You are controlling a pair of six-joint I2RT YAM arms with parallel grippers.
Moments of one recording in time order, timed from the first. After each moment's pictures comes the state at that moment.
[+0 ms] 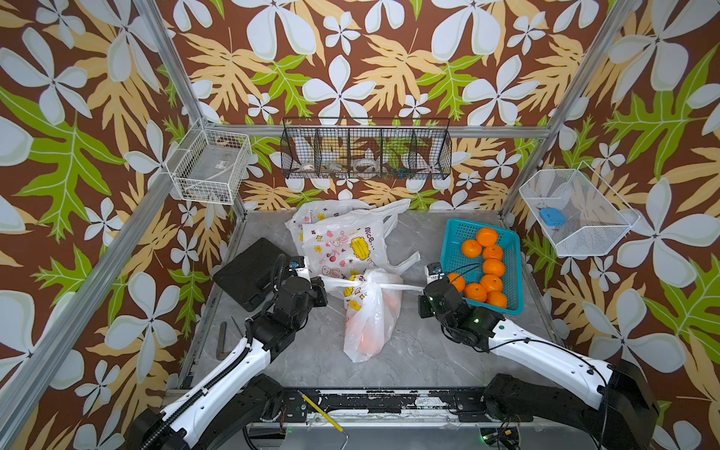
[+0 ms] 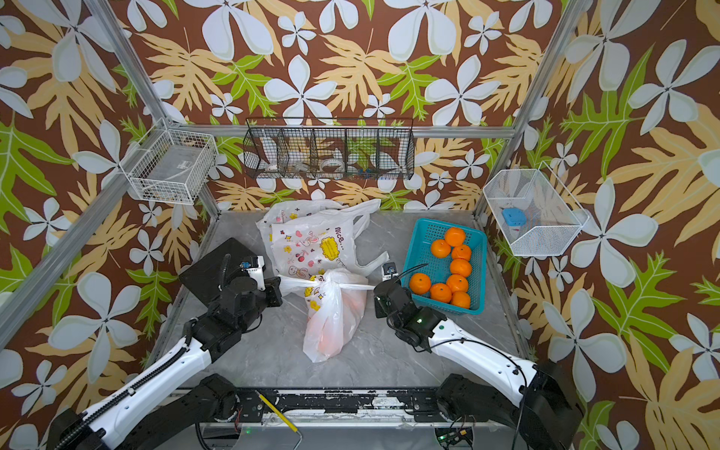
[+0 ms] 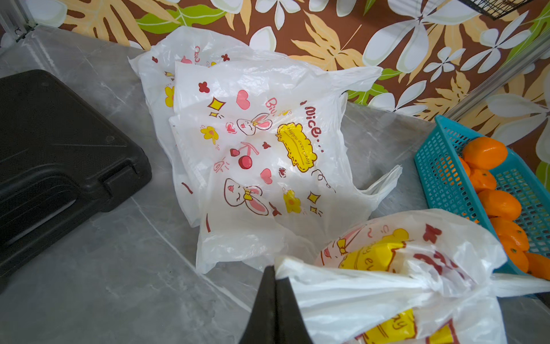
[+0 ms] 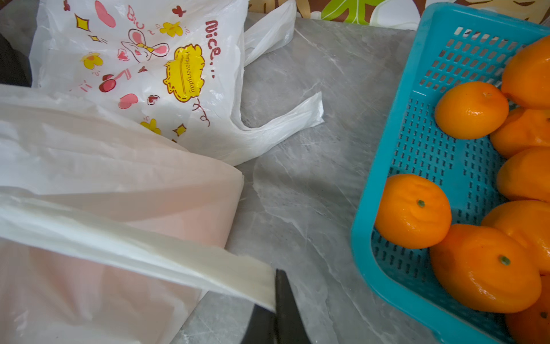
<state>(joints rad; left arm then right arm) -0.50 0.89 0.57 -0.15 -0.26 -0.48 0.73 1.11 0.68 -0.32 0.45 0.39</state>
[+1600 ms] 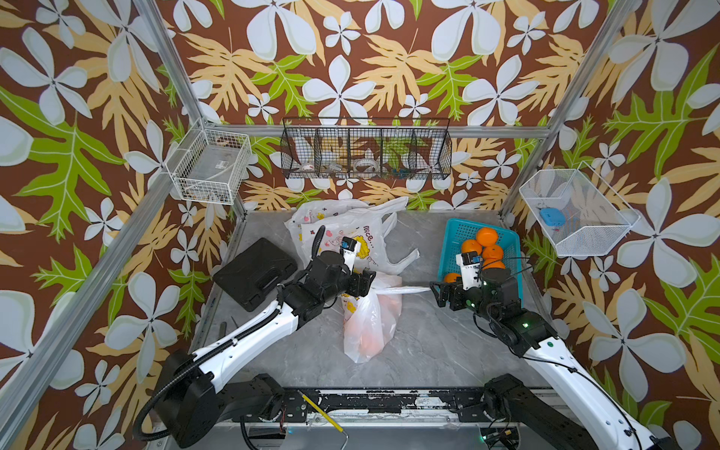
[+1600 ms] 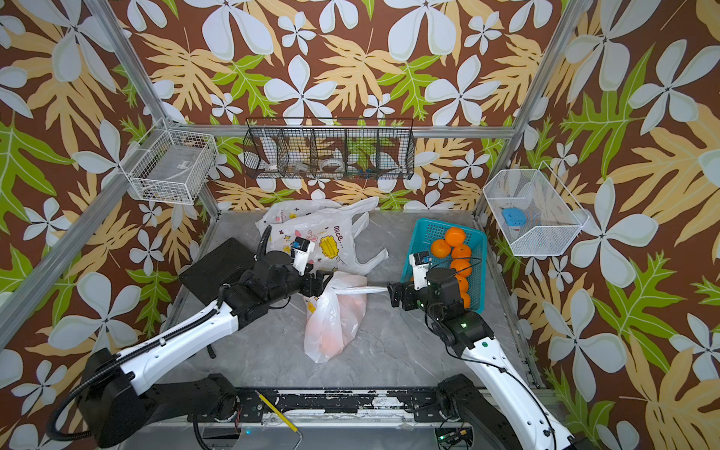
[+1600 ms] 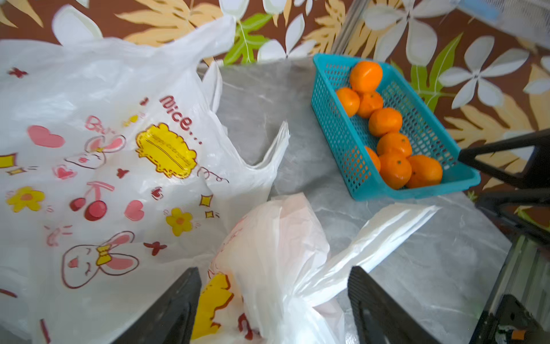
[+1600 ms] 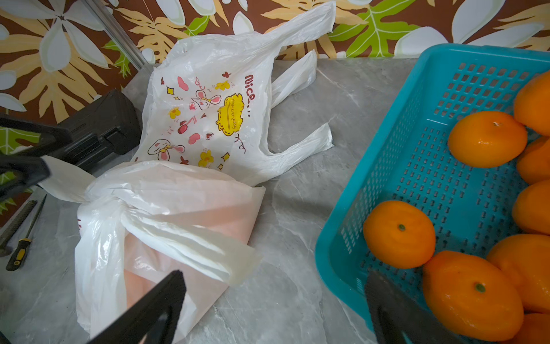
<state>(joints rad) -0.68 1.27 0.91 -0.17 0.02 -0.28 0.35 0.83 0.71 -0.41 -0.10 0.22</state>
